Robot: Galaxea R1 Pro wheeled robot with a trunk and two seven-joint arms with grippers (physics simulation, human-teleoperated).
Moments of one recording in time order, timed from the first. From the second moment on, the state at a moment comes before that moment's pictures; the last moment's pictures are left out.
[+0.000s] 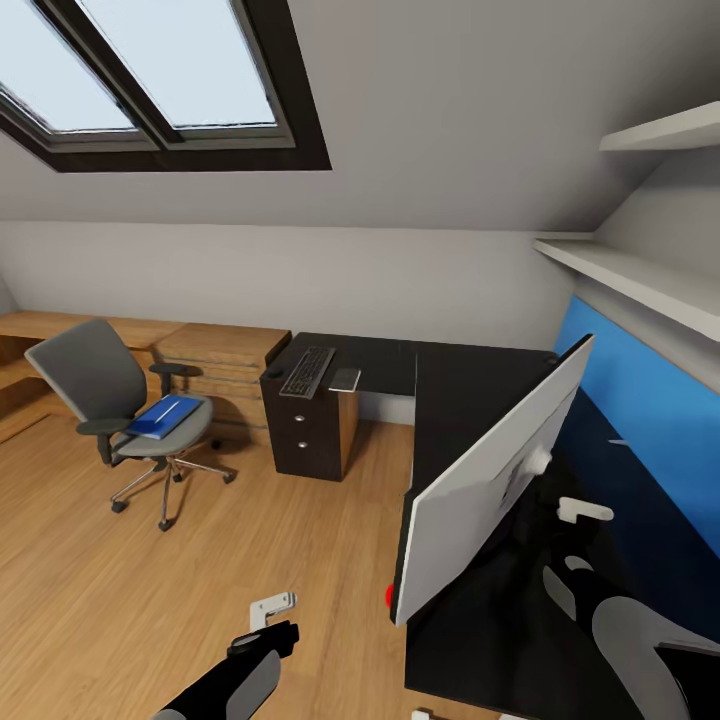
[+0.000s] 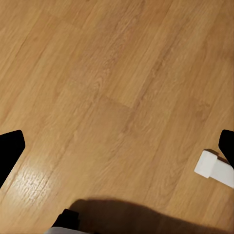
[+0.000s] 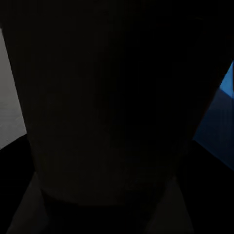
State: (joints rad) left arm -0.50 -0.05 -0.57 -0.46 0.80 0.11 0.47; right arm -0.81 -0.18 -0.10 -0.13 -0.05 -0.50 -0.23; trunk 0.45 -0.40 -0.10
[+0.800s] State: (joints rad) left arm -0.50 -0.05 -0.57 -0.46 0.80 0.11 0.47; right arm -0.81 -0.18 -0.11 -0.13 -0.05 -0.51 -0.23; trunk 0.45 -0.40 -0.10
